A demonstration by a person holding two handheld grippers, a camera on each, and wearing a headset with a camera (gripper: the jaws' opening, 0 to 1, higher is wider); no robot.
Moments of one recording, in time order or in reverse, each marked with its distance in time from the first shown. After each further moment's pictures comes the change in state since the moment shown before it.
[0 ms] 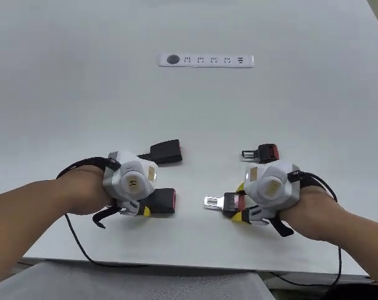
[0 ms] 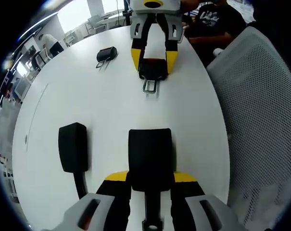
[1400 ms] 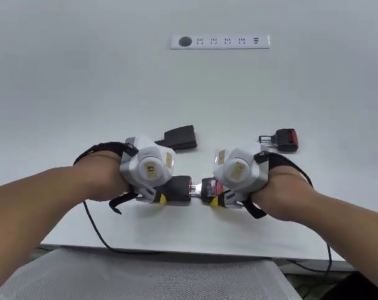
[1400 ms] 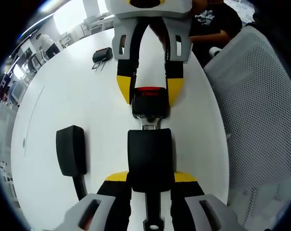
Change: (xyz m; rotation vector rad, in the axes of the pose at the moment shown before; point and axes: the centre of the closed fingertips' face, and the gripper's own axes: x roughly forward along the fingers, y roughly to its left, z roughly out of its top) left arm 0.003 -0.001 0.001 0.025 0.011 -0.027; right arm 0.042 0.009 0.062 -0.037 0.005 0.026
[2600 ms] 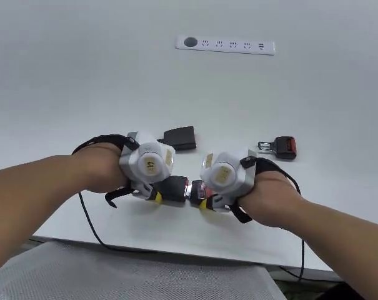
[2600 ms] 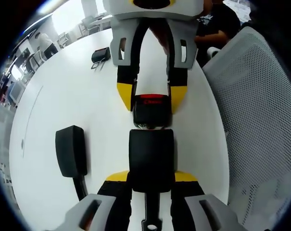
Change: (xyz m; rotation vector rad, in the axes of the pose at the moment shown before) left arm 0.001 0.002 -0.001 0.002 -0.014 -0.025; right arm 0.004 0.003 0.006 -0.022 0.029 0.012
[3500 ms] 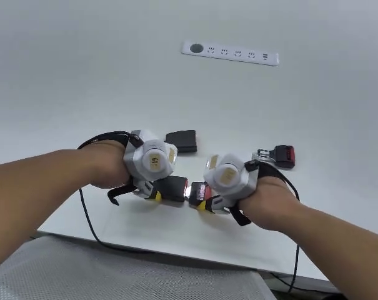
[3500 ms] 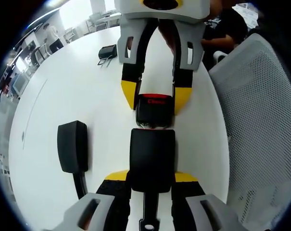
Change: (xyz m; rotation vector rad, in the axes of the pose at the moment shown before) left arm -0.003 0.002 0.001 -0.054 0.008 0.017; right arm 0.000 -0.003 0.001 0.012 -0.011 0.003
